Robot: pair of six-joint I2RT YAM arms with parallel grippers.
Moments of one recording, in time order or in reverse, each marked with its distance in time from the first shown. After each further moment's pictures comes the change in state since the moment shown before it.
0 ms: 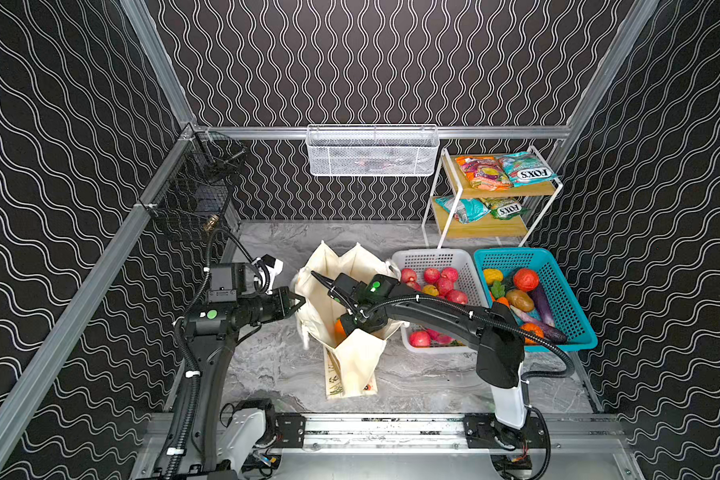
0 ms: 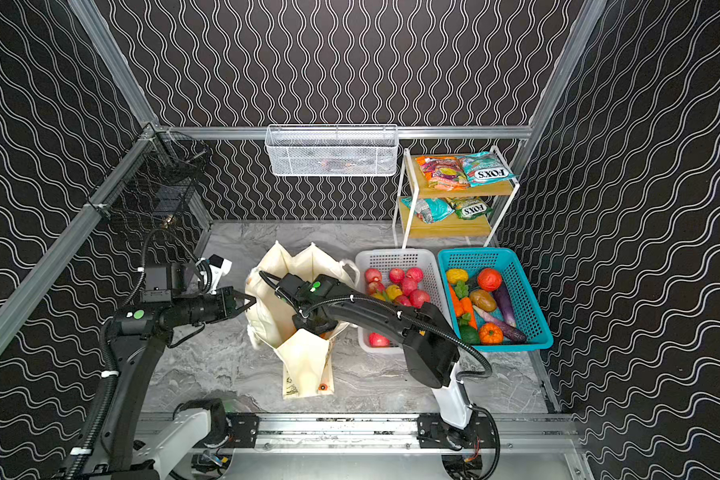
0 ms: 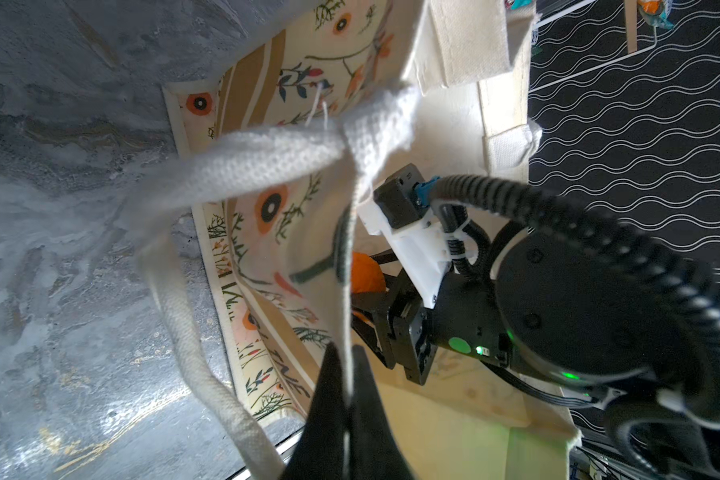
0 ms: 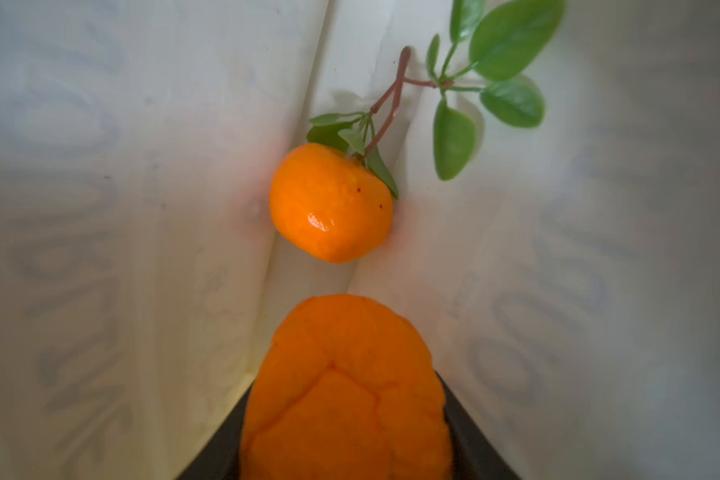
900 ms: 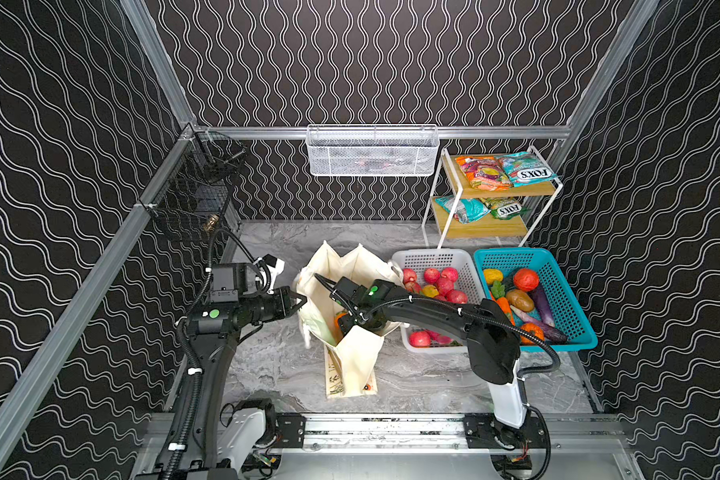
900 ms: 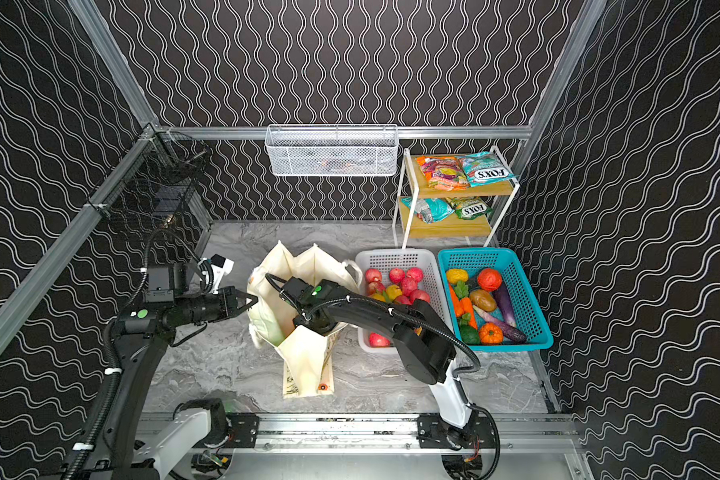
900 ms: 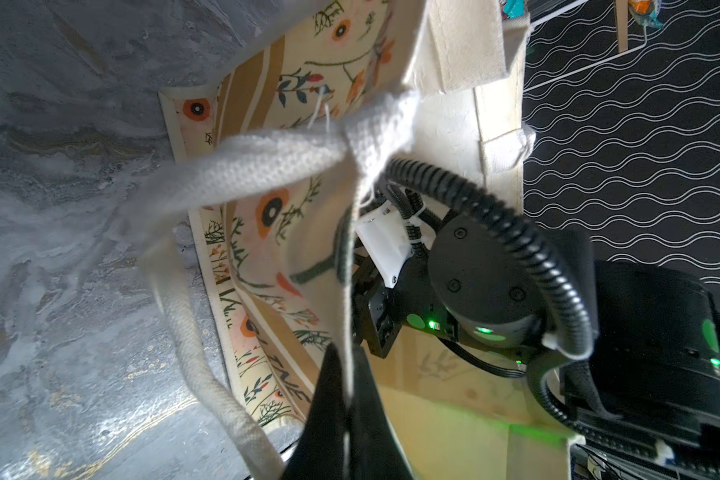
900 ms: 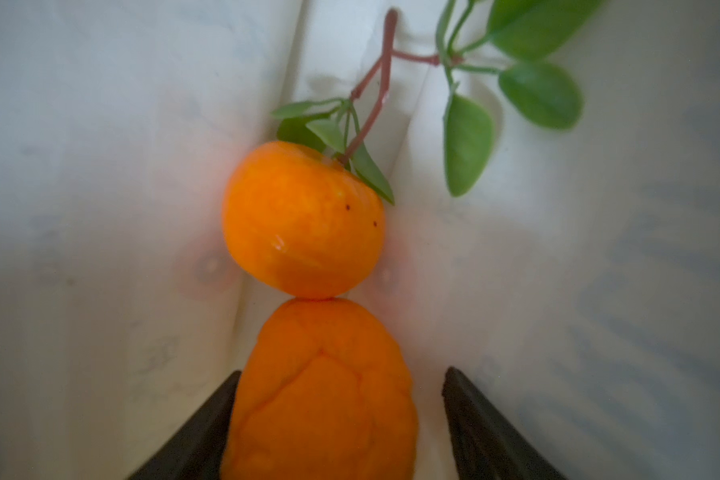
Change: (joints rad) left arm 0.000 0.007 -0.031 0.048 0.024 0.002; right arm -0.027 0.026 -0.074 0.126 0.030 0.004
